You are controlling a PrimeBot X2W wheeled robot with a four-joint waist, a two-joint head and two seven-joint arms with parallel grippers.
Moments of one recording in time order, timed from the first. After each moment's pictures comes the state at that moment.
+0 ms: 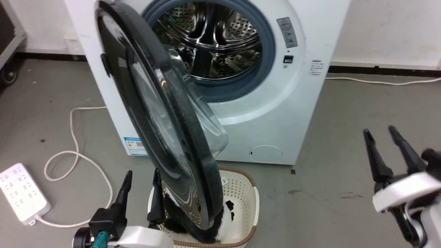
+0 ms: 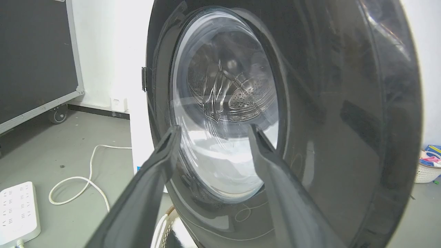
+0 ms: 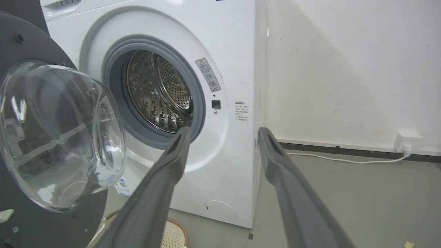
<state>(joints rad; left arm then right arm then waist) 0.00 0.05 -0.12 0.06 -0.22 0.07 -0.26 -0.31 -0.38 0.21 0.35 0.55 0.13 -0.24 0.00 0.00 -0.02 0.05</state>
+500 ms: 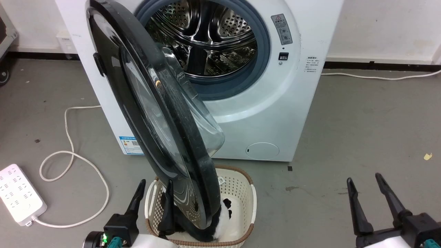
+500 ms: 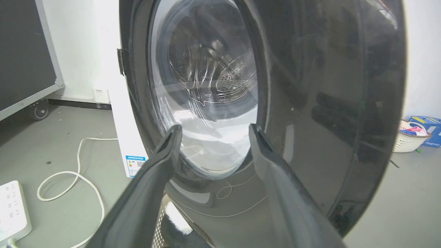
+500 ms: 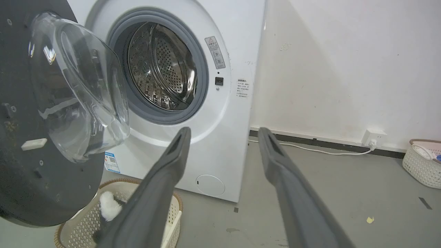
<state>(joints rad) 0.02 0.05 -0.15 0.10 -0.18 0.04 -0.26 0.07 -0.07 -0.06 0.01 0.03 0.13 -0.26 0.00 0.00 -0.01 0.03</state>
